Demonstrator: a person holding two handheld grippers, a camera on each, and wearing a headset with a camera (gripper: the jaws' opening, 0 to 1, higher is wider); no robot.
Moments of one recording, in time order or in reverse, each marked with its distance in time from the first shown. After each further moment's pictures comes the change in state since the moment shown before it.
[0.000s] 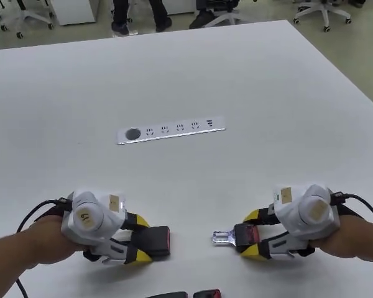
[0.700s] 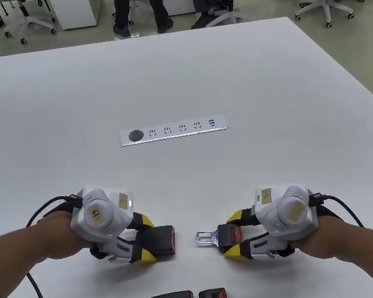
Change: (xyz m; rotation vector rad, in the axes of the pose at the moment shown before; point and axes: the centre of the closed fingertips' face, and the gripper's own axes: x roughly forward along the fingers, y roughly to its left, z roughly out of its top) left arm 0.002 0.000 -0.003 0.011 0.059 -0.026; right arm 0.026 0.009 0.032 -0.001 -0.055 0.009
